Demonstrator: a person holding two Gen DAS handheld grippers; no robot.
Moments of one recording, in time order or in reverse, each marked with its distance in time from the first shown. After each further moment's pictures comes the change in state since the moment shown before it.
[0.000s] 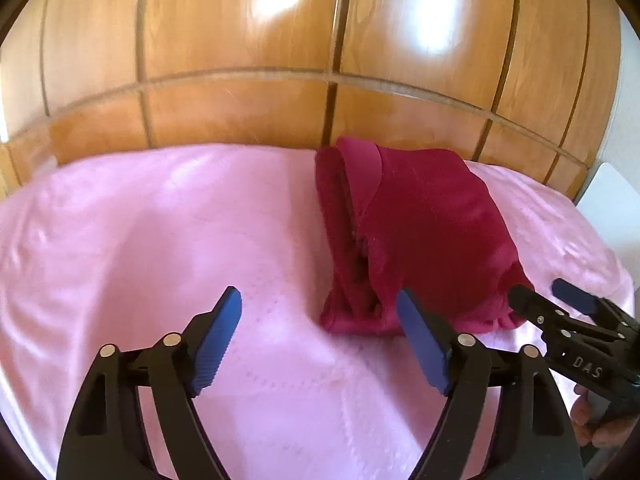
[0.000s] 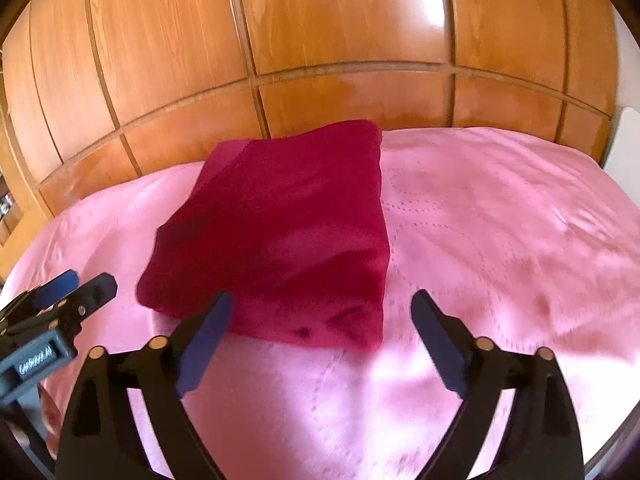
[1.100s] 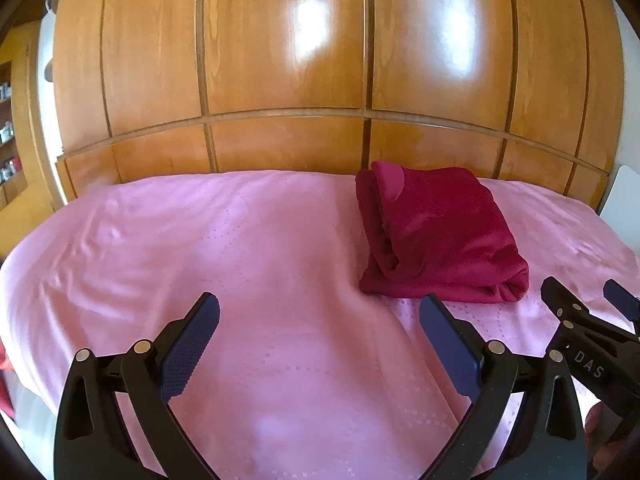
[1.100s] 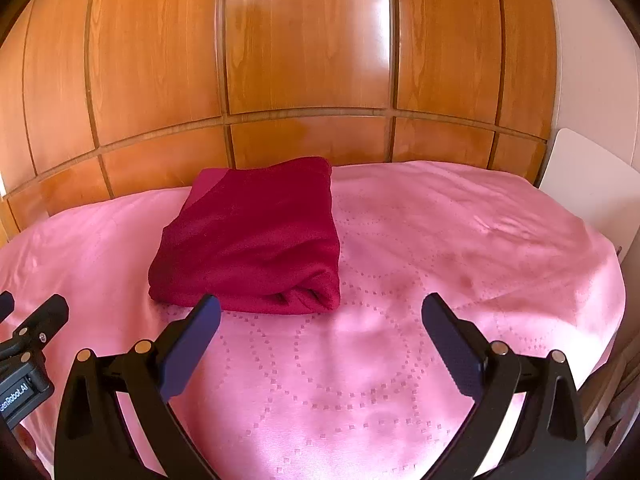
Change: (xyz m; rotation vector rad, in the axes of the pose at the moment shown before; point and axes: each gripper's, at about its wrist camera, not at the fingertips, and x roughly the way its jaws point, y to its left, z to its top) left arm -0.080 -0.004 -0.039 -0.010 -0.115 0.161; right arm -0.071 0.023 -0.038 0.002 -0.152 -0.199
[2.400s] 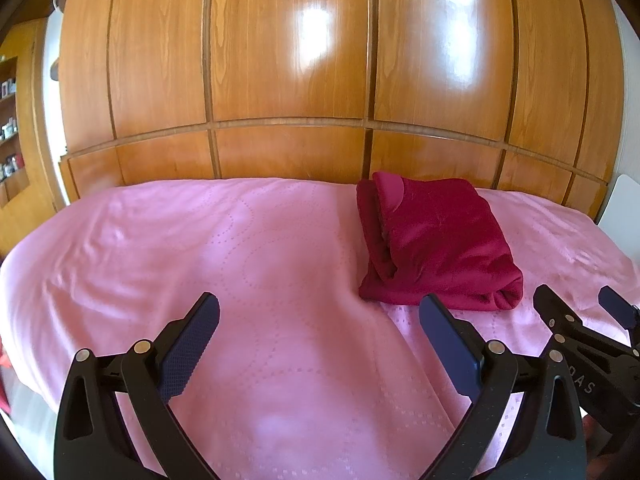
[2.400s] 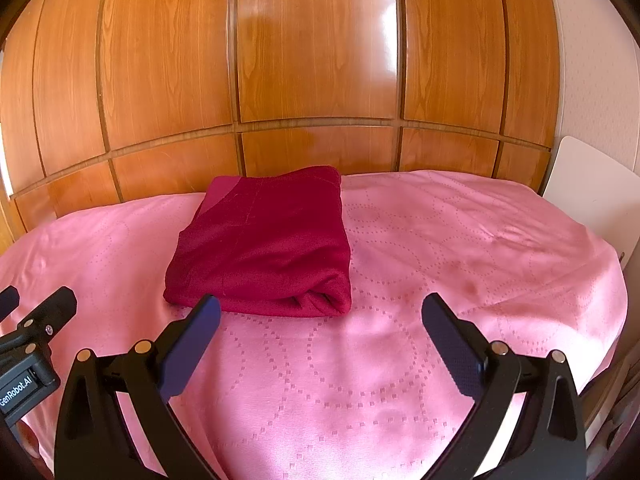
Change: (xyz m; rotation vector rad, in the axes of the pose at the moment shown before) left arm -0.012 0.002 0.002 -0.023 -0.025 0.002; right arm -0.013 0.008 0.001 -0.011 -0.028 0.019
